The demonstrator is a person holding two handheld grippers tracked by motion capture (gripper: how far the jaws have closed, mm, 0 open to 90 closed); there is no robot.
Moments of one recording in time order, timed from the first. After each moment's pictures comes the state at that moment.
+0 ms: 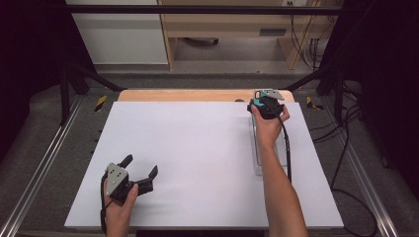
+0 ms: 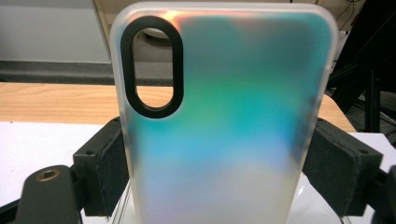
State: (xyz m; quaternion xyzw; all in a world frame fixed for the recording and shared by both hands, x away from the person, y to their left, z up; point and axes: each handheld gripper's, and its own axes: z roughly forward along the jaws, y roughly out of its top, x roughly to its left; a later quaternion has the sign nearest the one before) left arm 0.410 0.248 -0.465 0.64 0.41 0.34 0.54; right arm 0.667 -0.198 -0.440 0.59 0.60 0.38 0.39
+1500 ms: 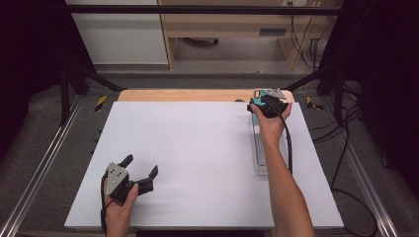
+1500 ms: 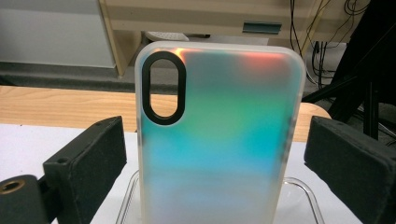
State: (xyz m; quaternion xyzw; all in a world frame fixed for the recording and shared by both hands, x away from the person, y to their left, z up) left arm 0.411 0.248 -0.465 0.64 0.41 0.34 0.55; right arm 0.660 -0.202 -0.429 0.58 0.60 0.38 0.40
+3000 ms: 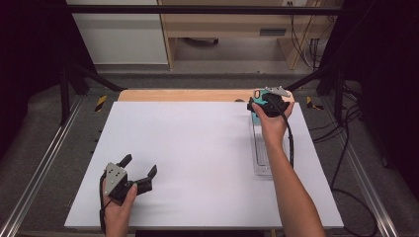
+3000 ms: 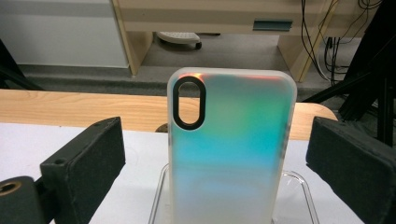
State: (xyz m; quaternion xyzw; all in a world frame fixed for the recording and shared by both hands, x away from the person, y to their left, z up) left arm 0.411 0.250 -0.464 0.64 0.41 0.34 0.55; right arm 0.642 -0.198 -0.404 0.58 0.61 0.40 0.37
